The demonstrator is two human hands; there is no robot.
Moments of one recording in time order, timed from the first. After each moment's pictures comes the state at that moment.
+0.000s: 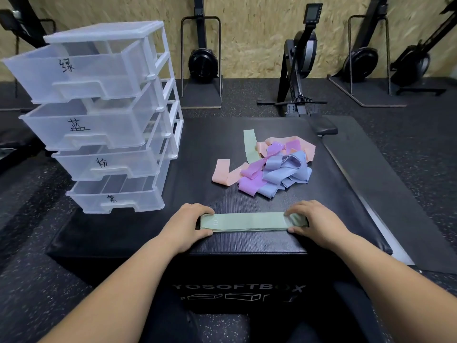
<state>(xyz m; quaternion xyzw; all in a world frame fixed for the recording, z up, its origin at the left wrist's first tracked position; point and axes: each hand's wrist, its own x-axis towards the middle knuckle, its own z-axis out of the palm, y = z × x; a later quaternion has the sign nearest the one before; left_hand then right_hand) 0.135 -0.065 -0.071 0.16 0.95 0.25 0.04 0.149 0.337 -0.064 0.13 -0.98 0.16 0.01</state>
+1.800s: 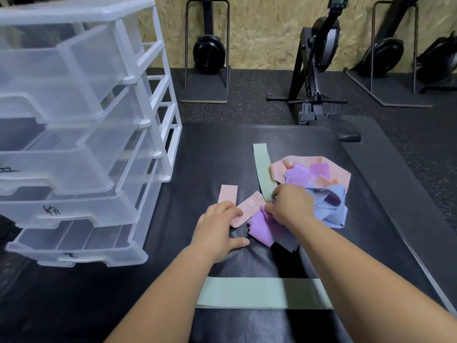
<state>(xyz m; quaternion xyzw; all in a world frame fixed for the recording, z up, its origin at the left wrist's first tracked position) -0.013 0.010 -0.088 0.14 0.95 0.27 0.02 -0.072 0.230 -0.053 -0.09 -0.99 0.10 -0.01</state>
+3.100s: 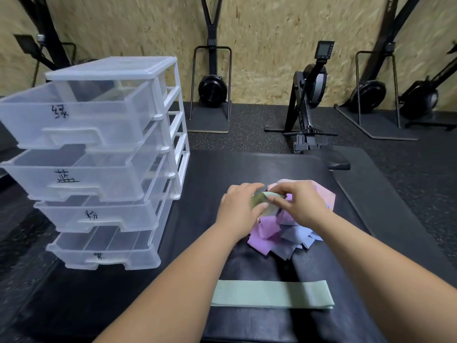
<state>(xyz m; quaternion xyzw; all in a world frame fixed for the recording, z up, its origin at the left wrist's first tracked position) -0.016 0.057 0.021 0.14 0.92 0.34 -0.10 -0.030 0.265 0.039 0.13 -0.94 0.32 0.08</state>
